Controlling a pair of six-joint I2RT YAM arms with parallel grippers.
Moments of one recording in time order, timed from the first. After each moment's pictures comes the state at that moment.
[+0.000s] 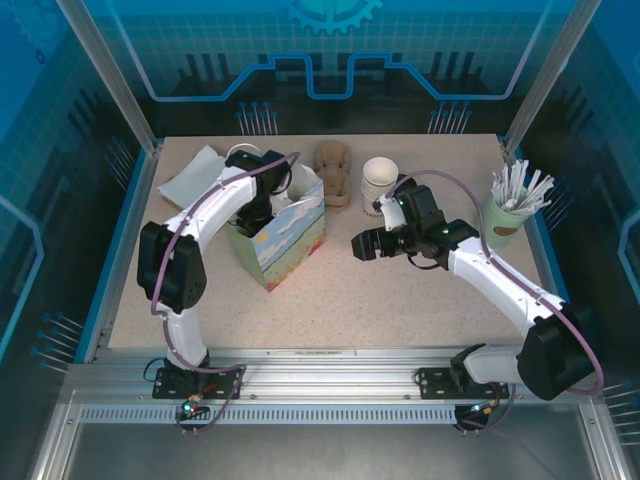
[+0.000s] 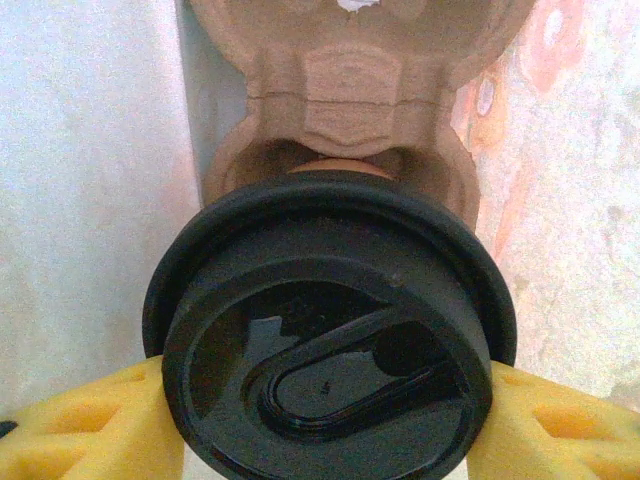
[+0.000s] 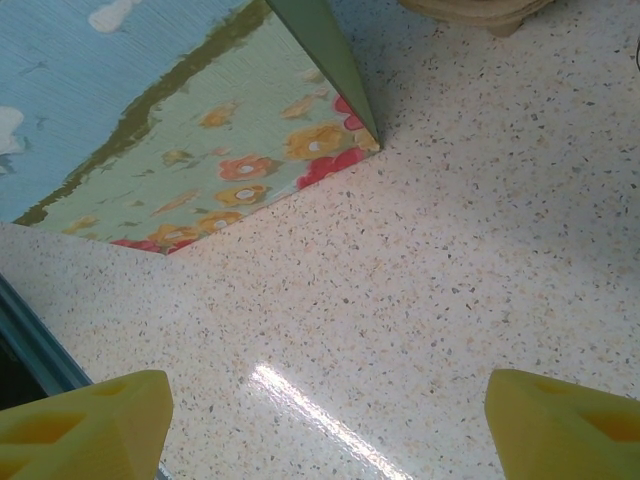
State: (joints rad) left arm -0.36 1.90 1.70 -1.41 -0.01 0.28; right arm 0.45 1.30 0.99 -0.56 -0.37 0.24
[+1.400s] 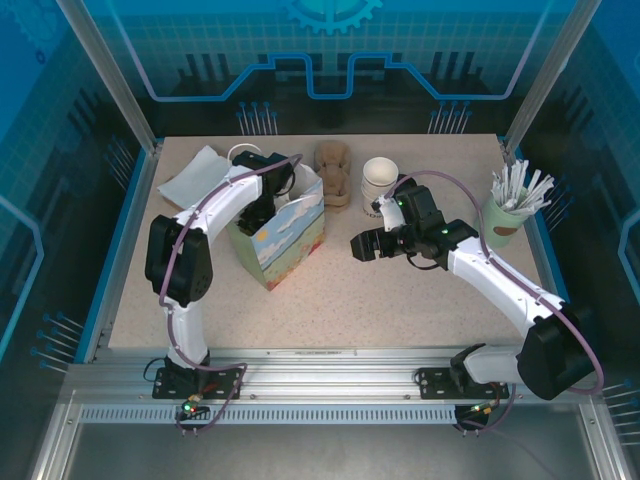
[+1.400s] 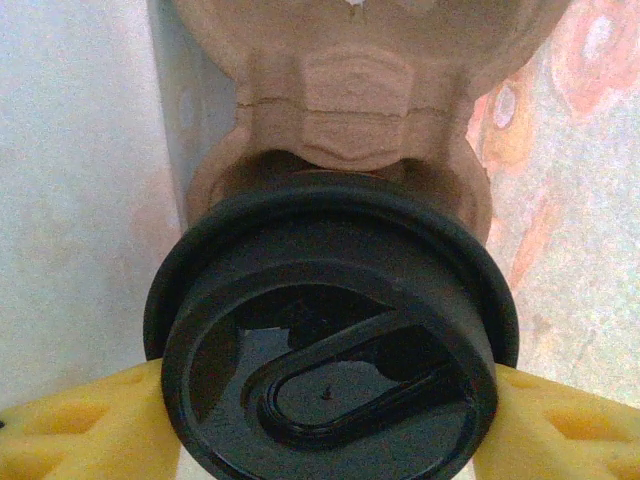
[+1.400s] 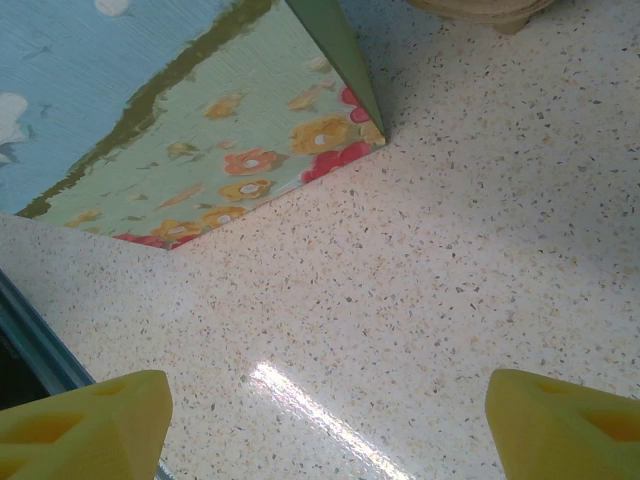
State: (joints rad) left arm -0.36 1.96 1.72 -1.42 -0.01 0.25; right arm 0.46 1.30 0.99 -0.56 -0.37 0.24
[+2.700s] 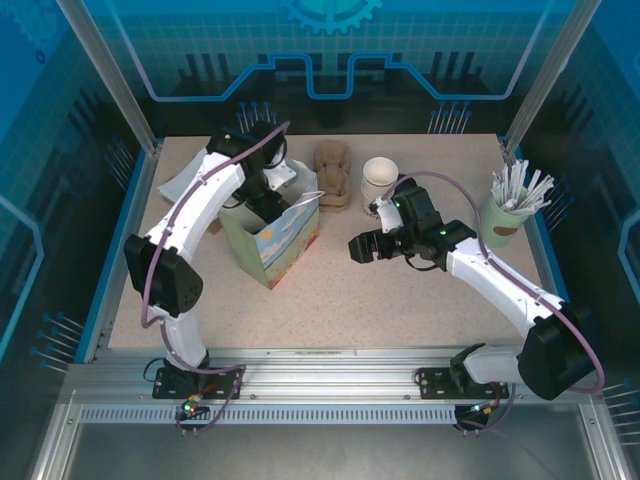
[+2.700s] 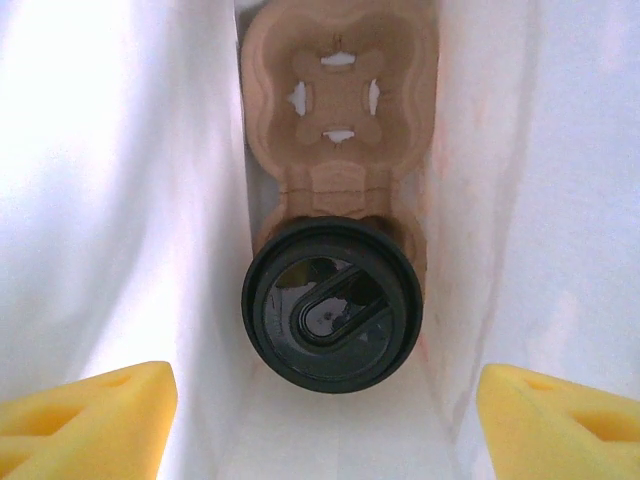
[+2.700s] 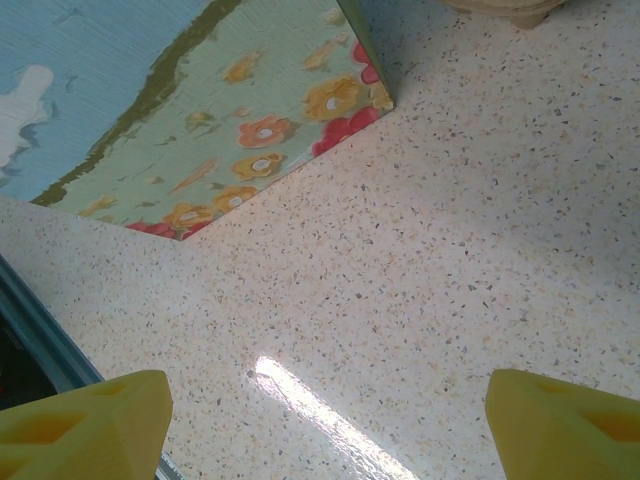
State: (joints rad) left arm -0.36 1.85 1.97 -1.49 0.00 0.23; right arm 0.48 1.30 0.99 -0.57 -0.37 0.24
